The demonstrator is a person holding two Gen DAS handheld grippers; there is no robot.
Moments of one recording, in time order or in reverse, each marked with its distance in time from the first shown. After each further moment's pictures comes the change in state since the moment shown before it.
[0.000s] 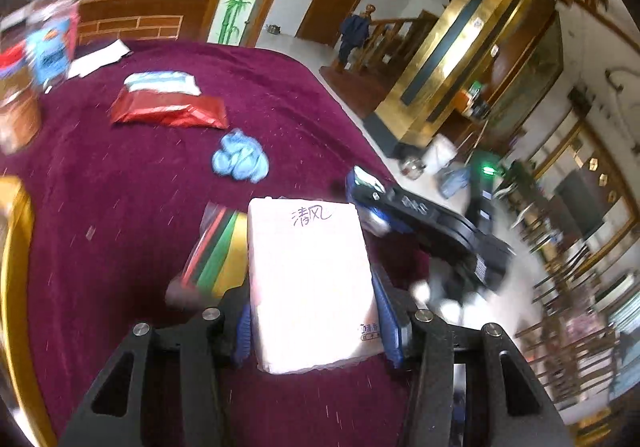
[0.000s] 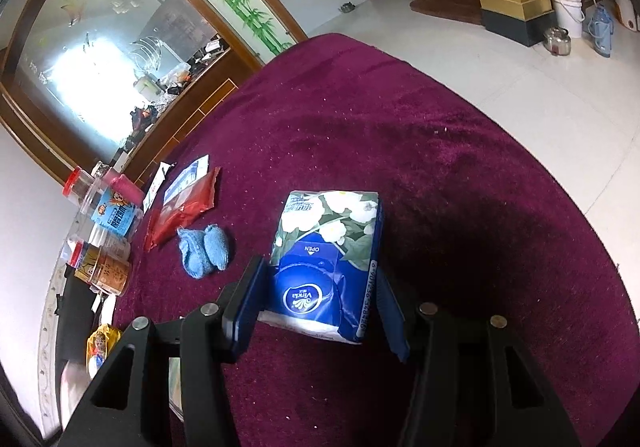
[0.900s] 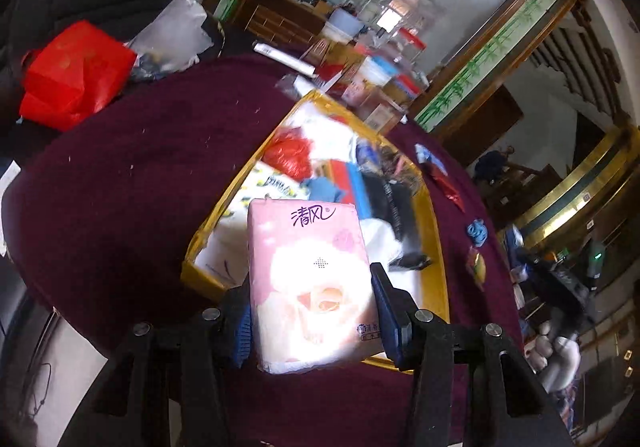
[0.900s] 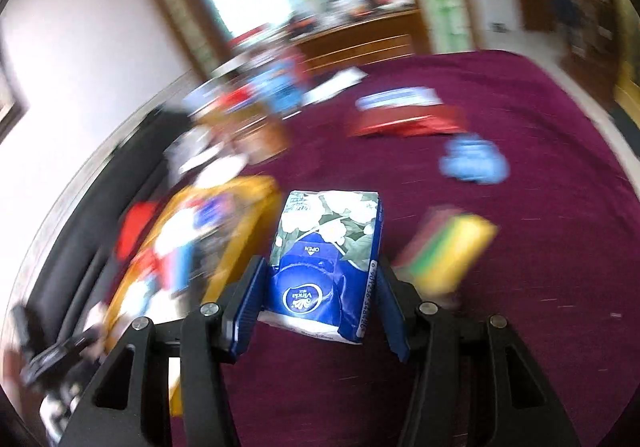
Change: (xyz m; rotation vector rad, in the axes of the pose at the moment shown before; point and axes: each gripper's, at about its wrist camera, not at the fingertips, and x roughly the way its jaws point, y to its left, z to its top) left arm -0.268 0.249 -0.208 -0.556 -0.336 0.294; right arm -0.055 0.222 -0.141 -0.546 0.154 0.254
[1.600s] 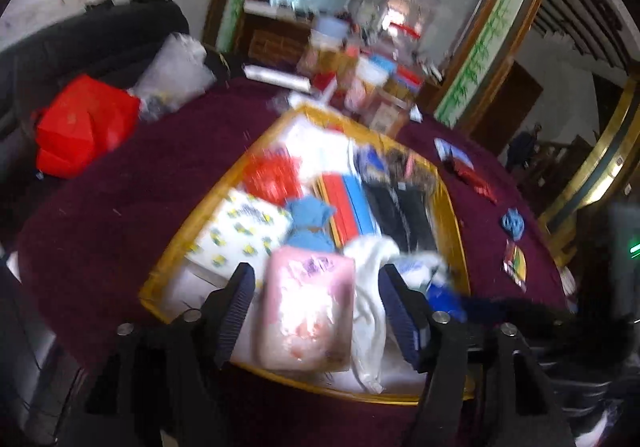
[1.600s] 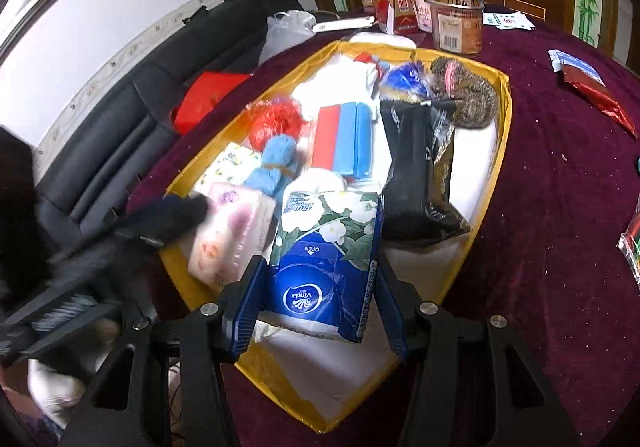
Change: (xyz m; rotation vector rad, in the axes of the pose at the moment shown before) left arm 0.030 -0.035 -0.005 0.140 -0.044 0.161; right arm 0.094 0.166 -0.077 -0.301 0.301 0.121
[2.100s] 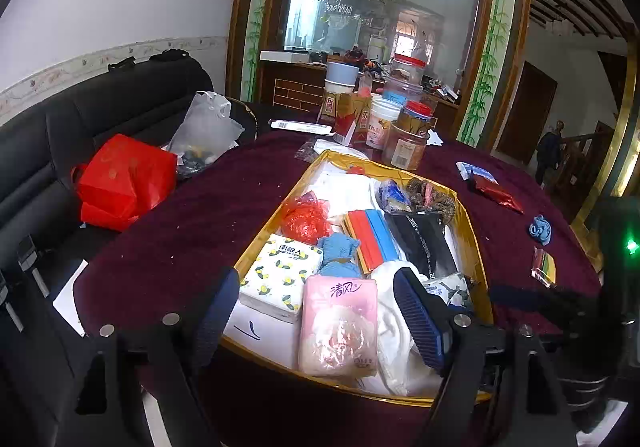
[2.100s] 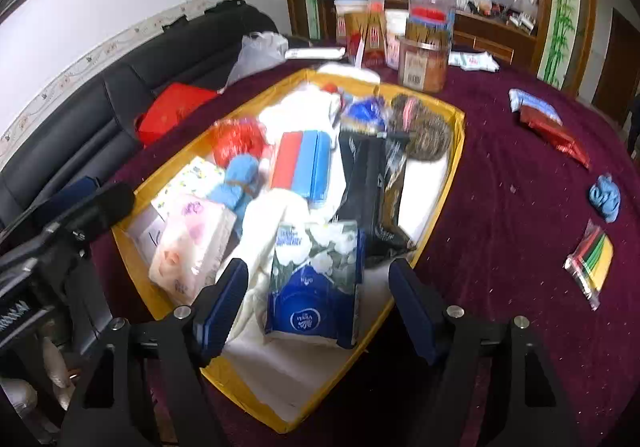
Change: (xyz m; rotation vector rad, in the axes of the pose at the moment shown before) left arm -0.036 -0.014 0.000 0.109 -0.178 0.169; right arm -0.020 0.004 -0.005 -0.071 -0.121 -0.184
